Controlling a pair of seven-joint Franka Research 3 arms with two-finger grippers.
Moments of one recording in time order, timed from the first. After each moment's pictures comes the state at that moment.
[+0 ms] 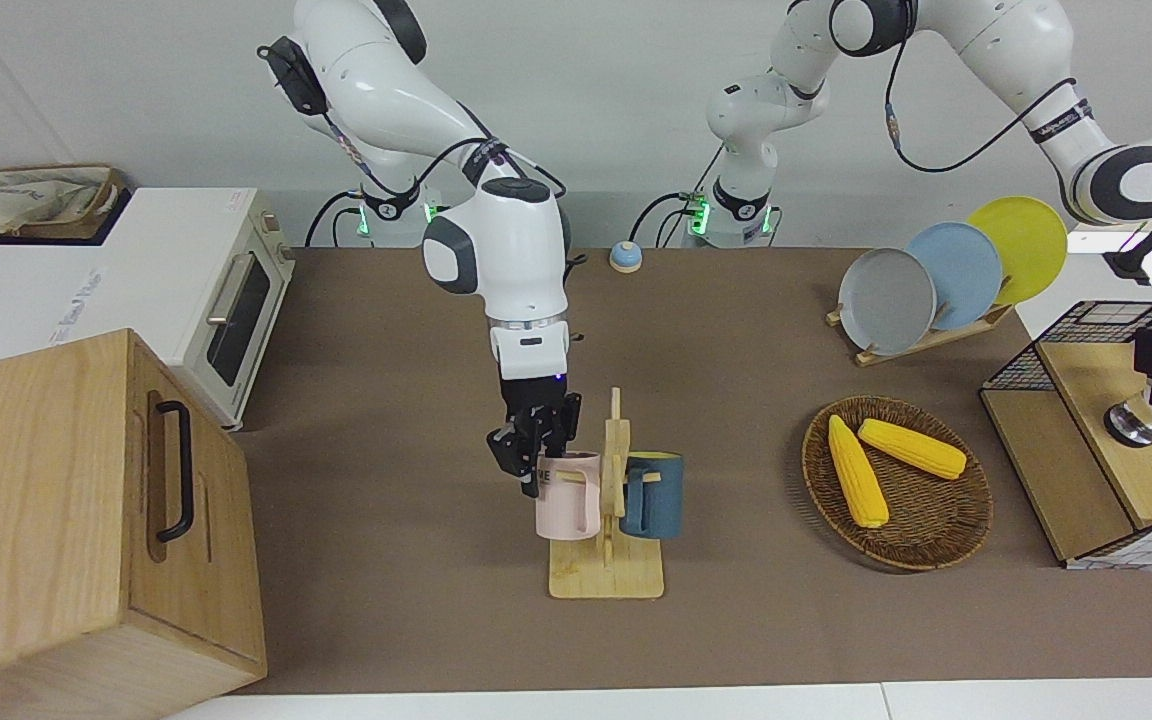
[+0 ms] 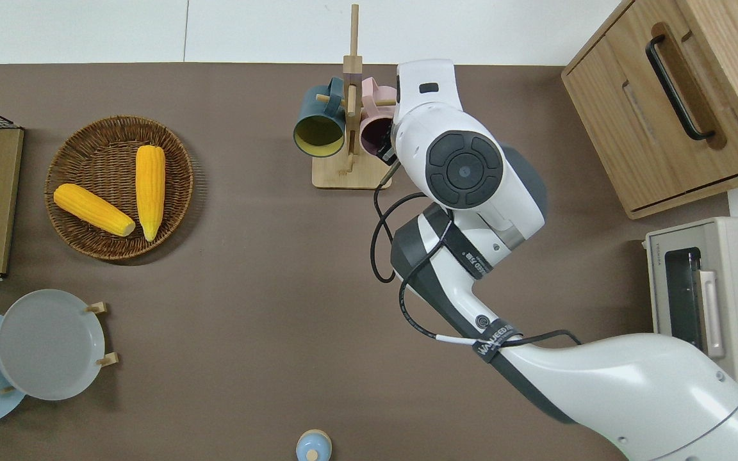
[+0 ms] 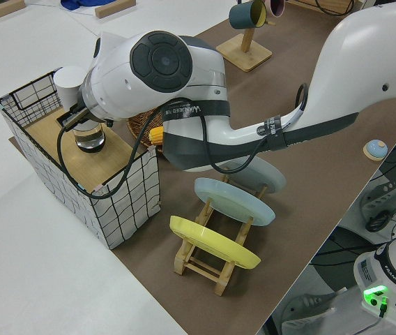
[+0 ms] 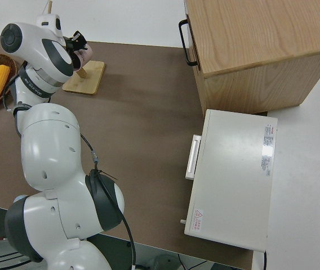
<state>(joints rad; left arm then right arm) 0.32 0.35 0.22 -1.61 -0.77 2.49 0.99 0.13 0.60 0.39 -1.33 -0.57 2.37 -0.14</state>
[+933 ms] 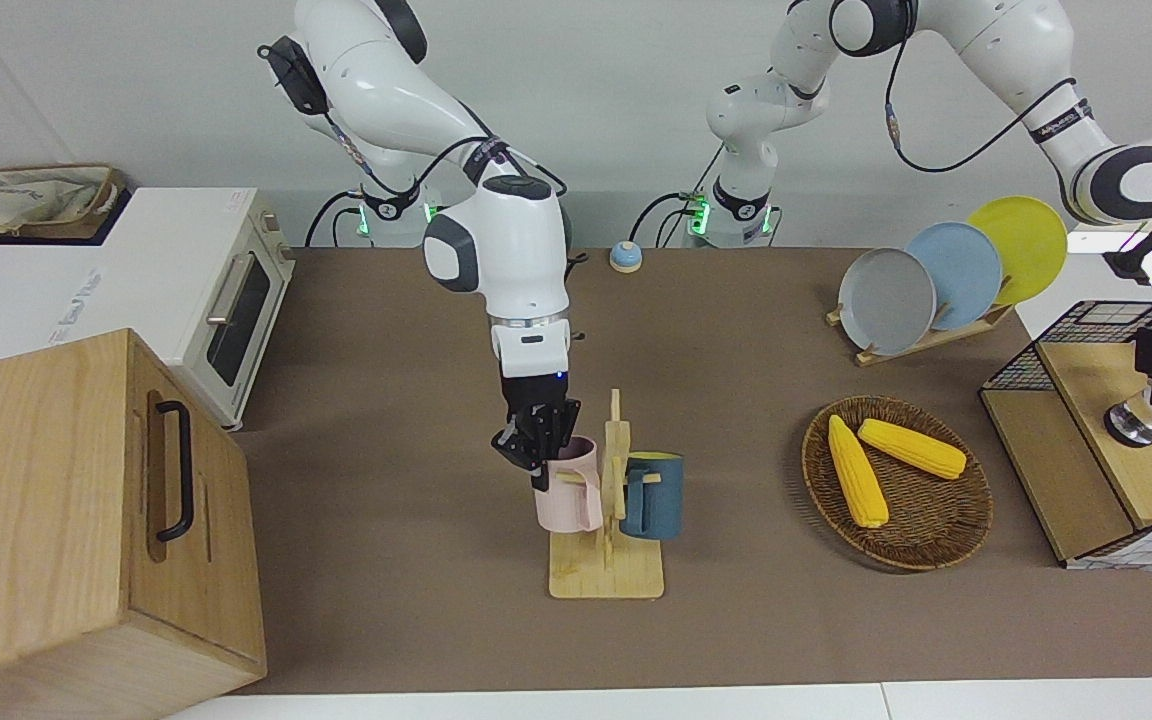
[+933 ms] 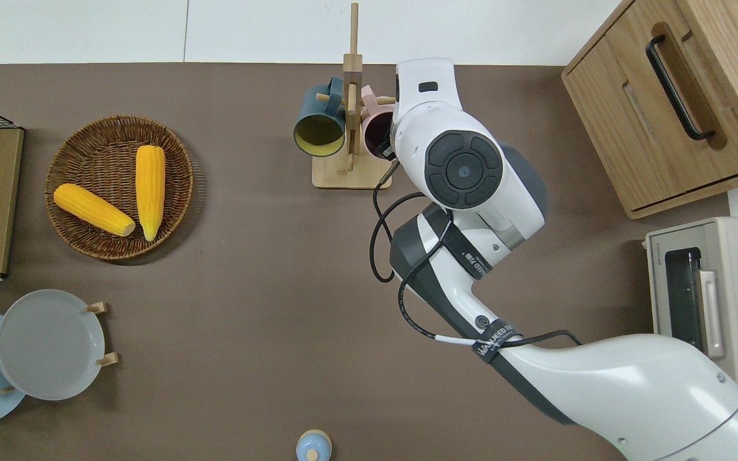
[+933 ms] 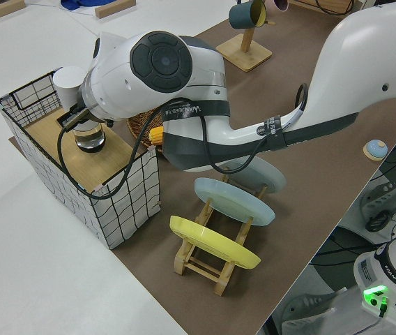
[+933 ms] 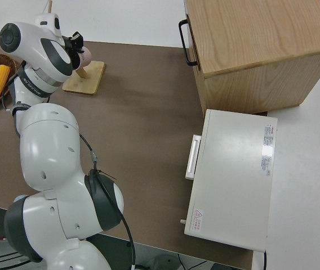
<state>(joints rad) 0.32 0.35 0.22 -1.61 -0.77 2.49 0.98 0.14 0.60 0.39 -1.32 -0.58 2.36 -0.14</state>
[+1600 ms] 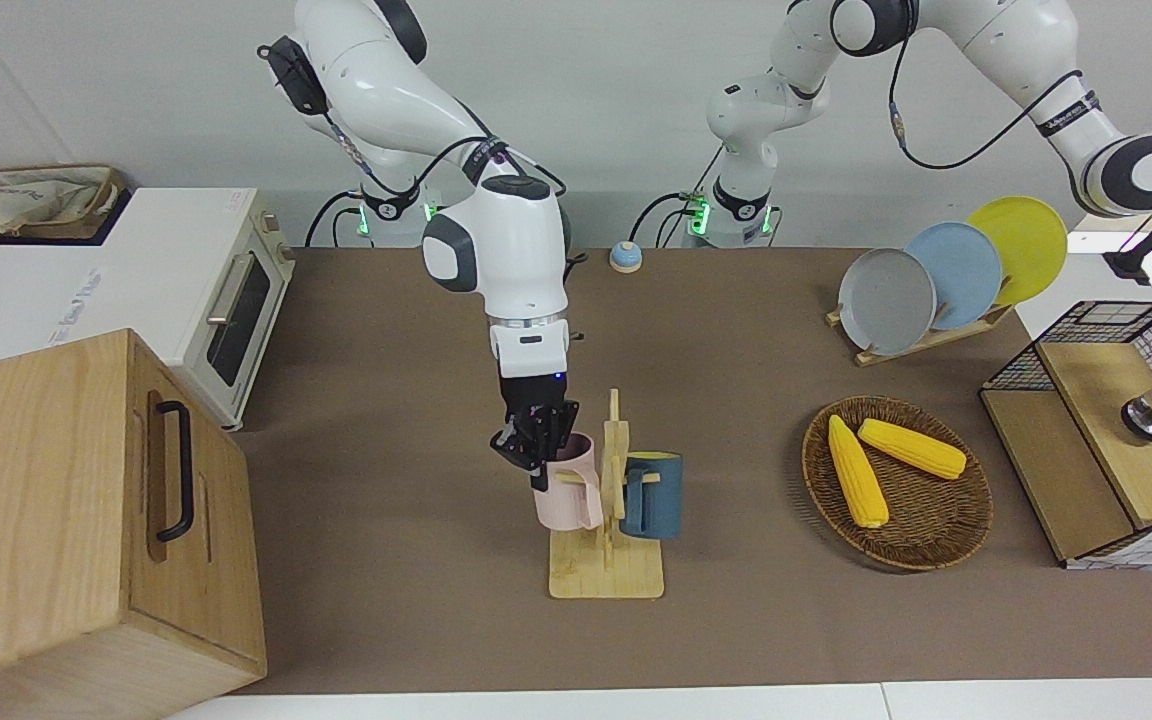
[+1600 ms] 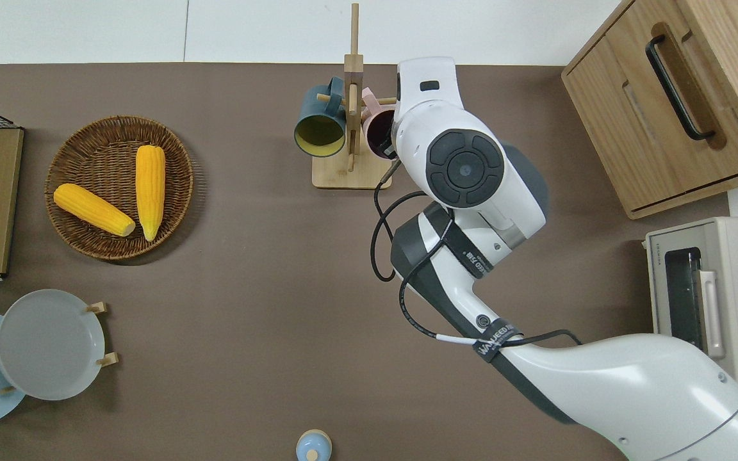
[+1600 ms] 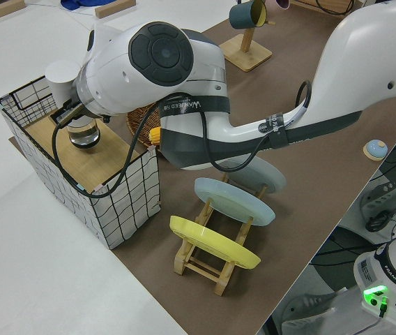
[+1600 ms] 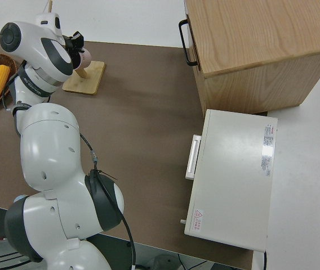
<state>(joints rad) 0.32 0.34 0.24 -1.58 -0.76 2.47 0.94 0.14 0.60 0.39 -1.32 -0.58 2.36 -0.14</state>
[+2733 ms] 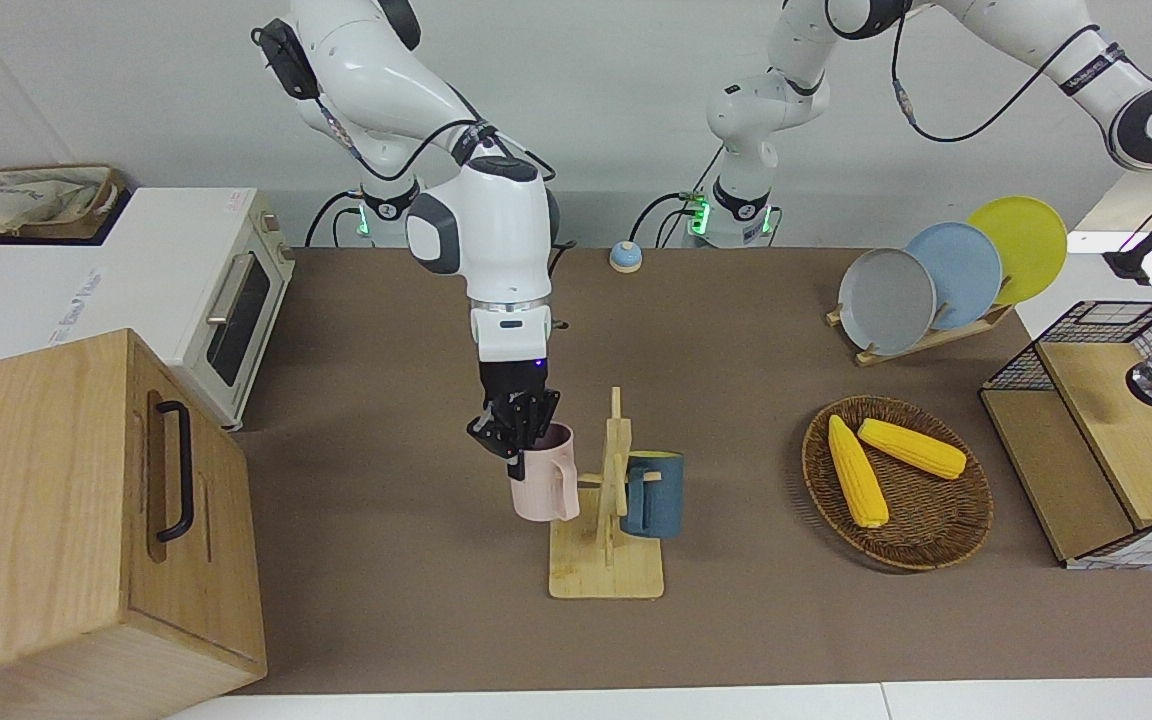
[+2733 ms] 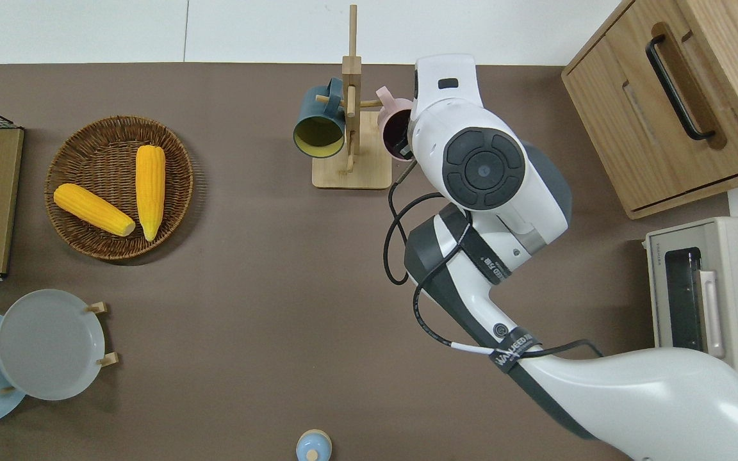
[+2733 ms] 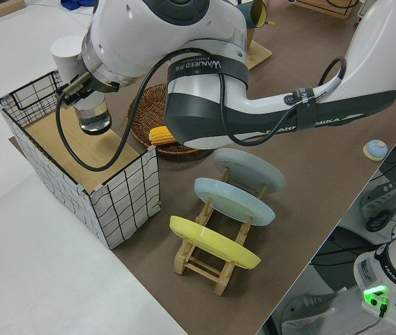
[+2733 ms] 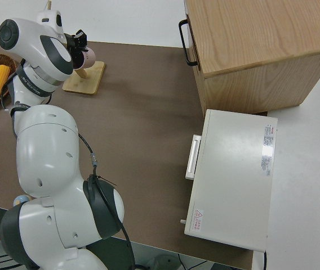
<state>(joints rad) 0.32 0.26 0.24 -1.55 -0.59 2.34 0.78 0.11 0.53 0.39 -1.37 -0.58 2.32 -0.14</state>
